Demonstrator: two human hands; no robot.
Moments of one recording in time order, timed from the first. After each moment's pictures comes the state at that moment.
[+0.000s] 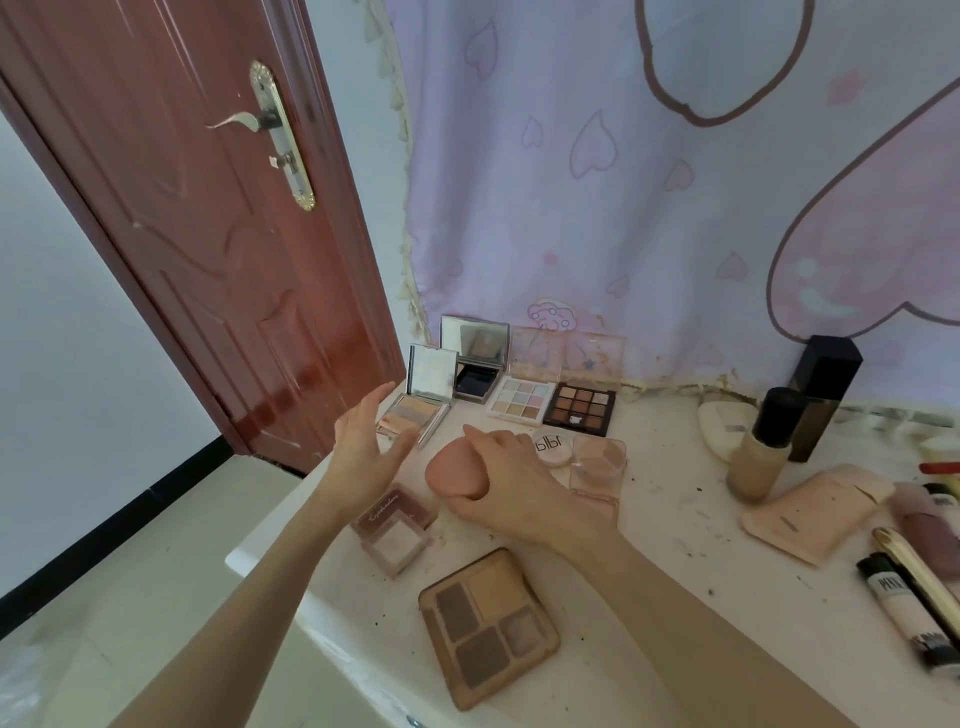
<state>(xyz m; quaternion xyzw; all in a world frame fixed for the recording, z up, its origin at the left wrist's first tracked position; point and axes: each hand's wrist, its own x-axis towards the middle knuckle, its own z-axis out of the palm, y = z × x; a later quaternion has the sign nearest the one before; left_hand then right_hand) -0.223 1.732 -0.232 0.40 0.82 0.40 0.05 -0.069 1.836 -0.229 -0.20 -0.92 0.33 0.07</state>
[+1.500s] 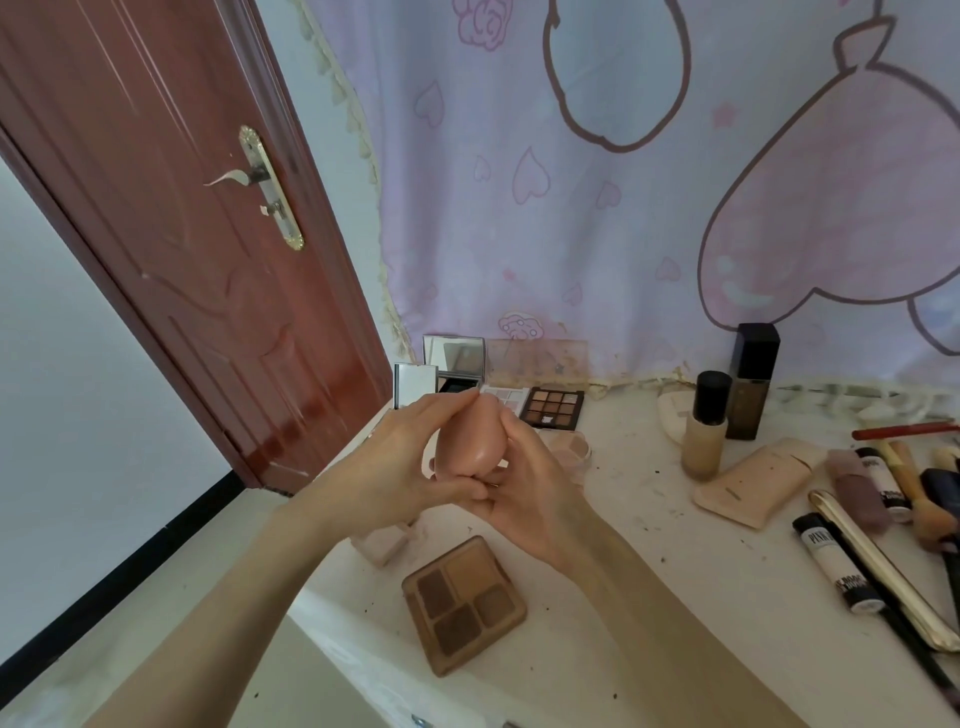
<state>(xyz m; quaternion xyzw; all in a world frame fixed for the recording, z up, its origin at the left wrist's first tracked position) -0.130 1.723 -0.151 0.63 0.74 0.22 0.08 -0.014 1.822 -0.209 -0.08 -0.34 0.92 0.16</state>
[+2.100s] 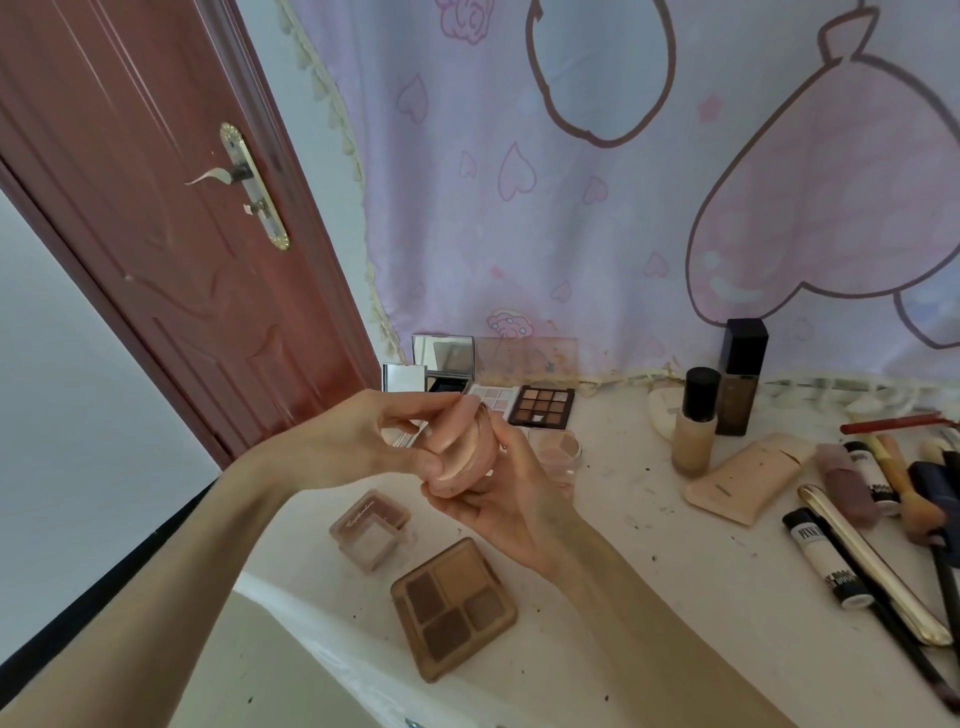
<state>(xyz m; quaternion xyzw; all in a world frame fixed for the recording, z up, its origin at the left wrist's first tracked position) -0.150 1.728 -0.121 0.62 0.69 0.25 0.27 -0.020 1.821 -0.217 -0.10 -0.29 0.94 0.15</state>
